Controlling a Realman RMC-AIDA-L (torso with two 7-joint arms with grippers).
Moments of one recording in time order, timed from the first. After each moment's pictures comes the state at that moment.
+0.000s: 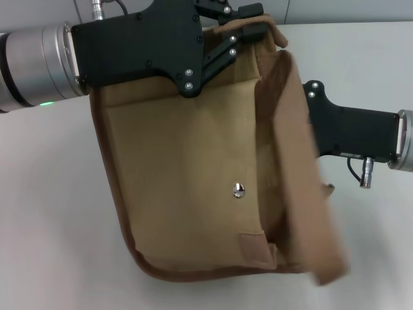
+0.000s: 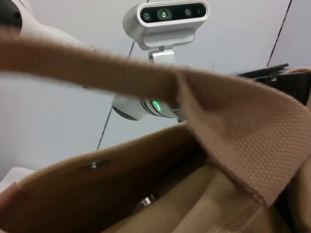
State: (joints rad) left arm -0.50 -2.07 1.22 0.93 1.27 1.59 -0.87; right arm 0.36 2.08 -1.23 -0.83 -1.42 -1.53 0.82
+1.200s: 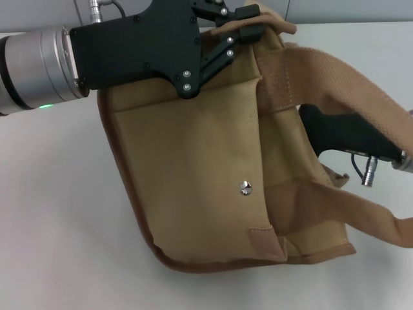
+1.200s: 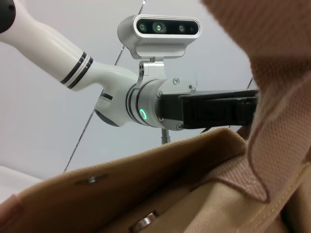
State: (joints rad) left arm -0.50 -2.07 1.22 0.92 1.27 1.58 -0.86; right arm 0.32 2.09 -1.25 -0.82 -1.33 -1.51 0.67
